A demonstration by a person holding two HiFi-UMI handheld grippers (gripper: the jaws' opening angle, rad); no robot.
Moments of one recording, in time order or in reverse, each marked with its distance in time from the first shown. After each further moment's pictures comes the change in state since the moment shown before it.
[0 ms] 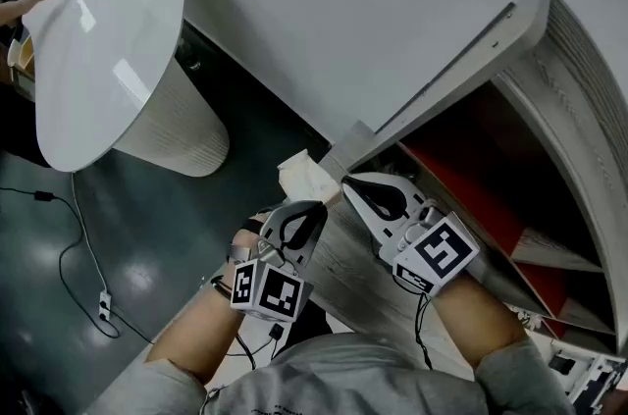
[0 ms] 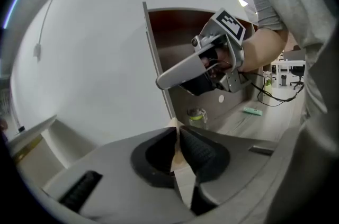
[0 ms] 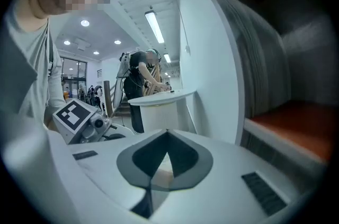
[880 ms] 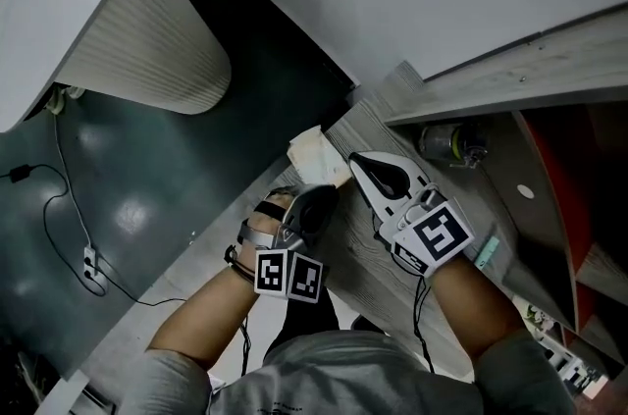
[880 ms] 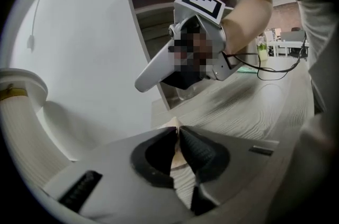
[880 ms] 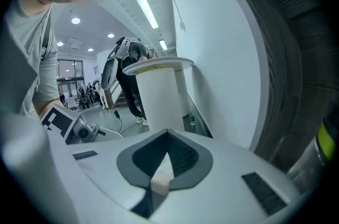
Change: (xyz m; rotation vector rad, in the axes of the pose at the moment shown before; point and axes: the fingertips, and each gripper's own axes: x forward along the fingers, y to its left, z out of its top) left arm 0.055 -0.071 -0.169 0.059 0.143 0.001; right arm 0.069 0.001 -0.176 0.081 0.124 0.022
